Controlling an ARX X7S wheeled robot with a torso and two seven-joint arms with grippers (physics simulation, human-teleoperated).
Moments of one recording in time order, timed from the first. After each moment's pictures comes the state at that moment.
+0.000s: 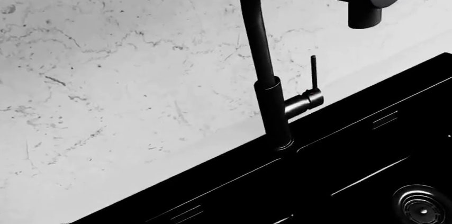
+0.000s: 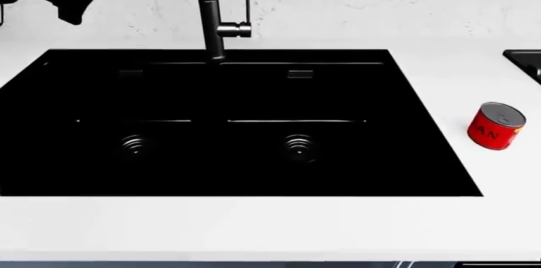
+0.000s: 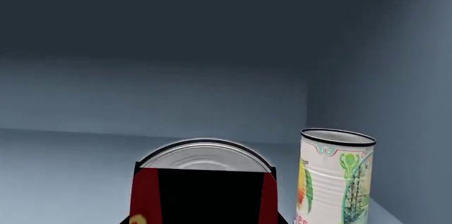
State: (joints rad) left arm -1.78 -0.61 0.75 -0.87 -0.37 -0.76 0.71; right arm 2.31 0.03 -0.08 1.31 0.01 0.70 -0.08
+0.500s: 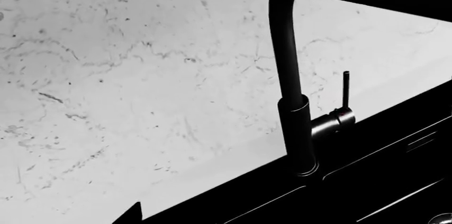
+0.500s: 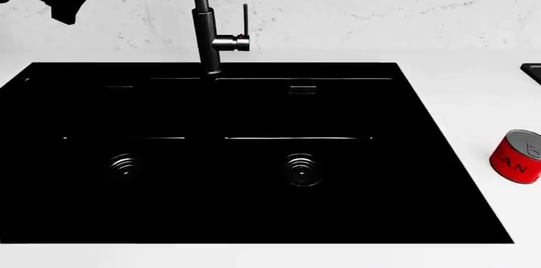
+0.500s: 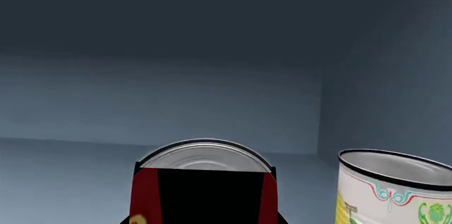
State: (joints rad) left arm -1.77 -0.63 0.74 -0.82 -0.38 -0.79 0.70; right arm 2.31 0.03 -0.08 1.31 0.01 0.70 -0.08
